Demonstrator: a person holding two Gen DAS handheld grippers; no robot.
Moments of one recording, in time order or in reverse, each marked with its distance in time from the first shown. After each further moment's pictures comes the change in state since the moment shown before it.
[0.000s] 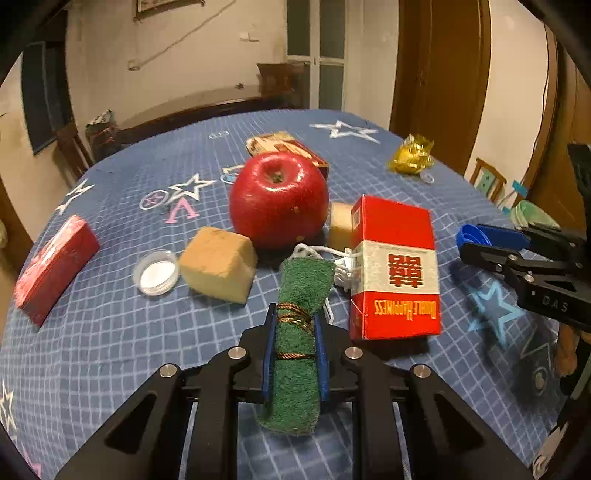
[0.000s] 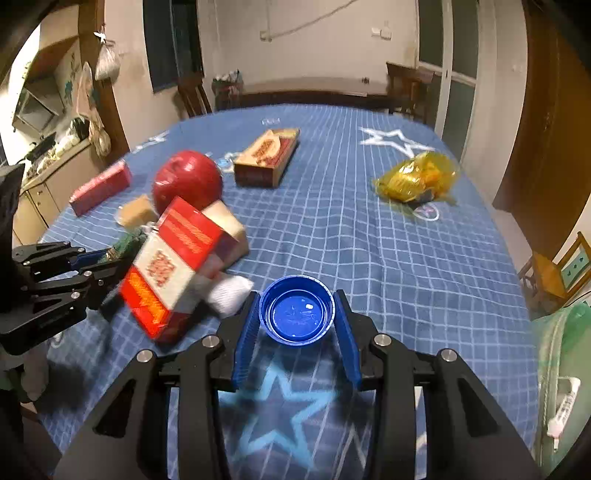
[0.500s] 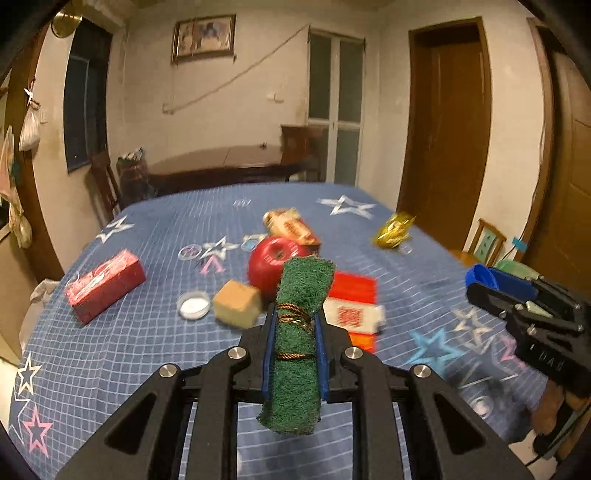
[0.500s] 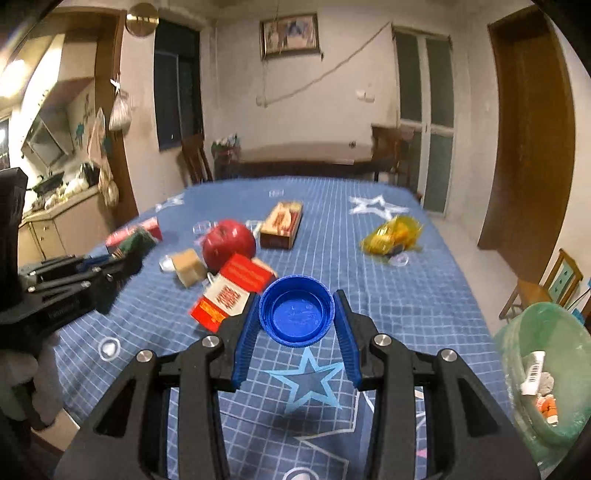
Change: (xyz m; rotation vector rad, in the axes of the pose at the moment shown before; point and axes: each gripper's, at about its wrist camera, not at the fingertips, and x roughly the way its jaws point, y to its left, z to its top) left arm -0.106 -0.030 -0.007 -0.070 -0.269 0.040; right arm -0.097 0.024 -0.015 0.024 -0.291 -0.045
